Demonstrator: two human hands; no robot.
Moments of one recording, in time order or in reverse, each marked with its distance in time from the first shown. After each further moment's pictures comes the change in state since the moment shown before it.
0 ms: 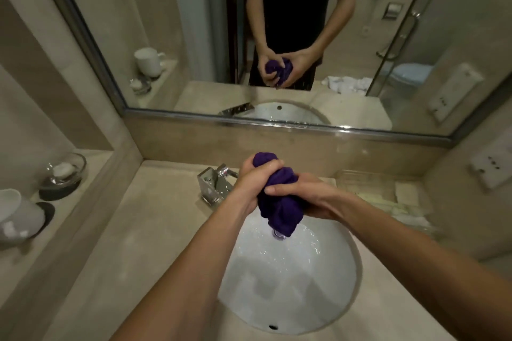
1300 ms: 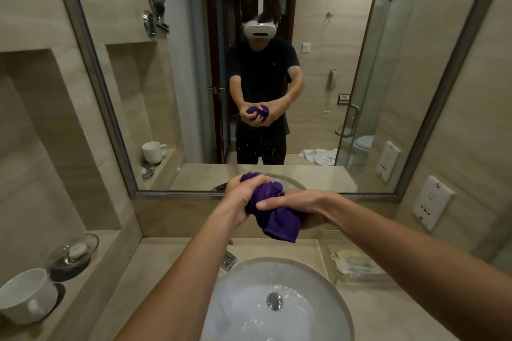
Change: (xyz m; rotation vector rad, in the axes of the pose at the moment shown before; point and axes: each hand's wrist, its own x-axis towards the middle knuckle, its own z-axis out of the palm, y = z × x) left_hand -0.083 0.138 0.018 -0.011 -0.063 0.074; right_hand -0.111 -0.122 0.034 -0.187 -0.022 -0.026
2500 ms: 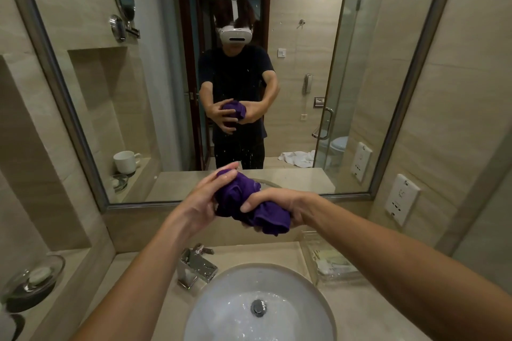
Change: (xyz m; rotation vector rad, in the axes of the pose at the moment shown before) left_hand 0.000 0.021 -0.031 0.082 -0.403 0.091; right_hand 0.002 -0.003 -0.012 0.026 -0.012 0.001
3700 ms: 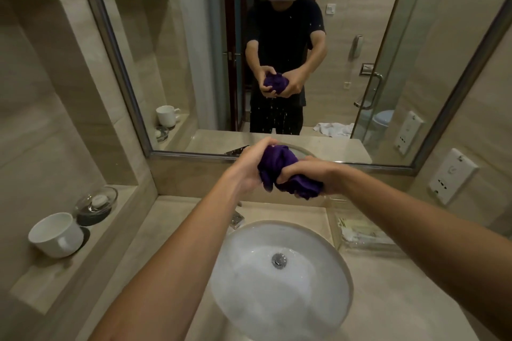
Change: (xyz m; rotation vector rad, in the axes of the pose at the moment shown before) left_hand 0.014 -0.037 0.030 -0.033 0.246 -0.213; right_hand 0.014 0.033 -0.009 -0.189 0.180 0.018
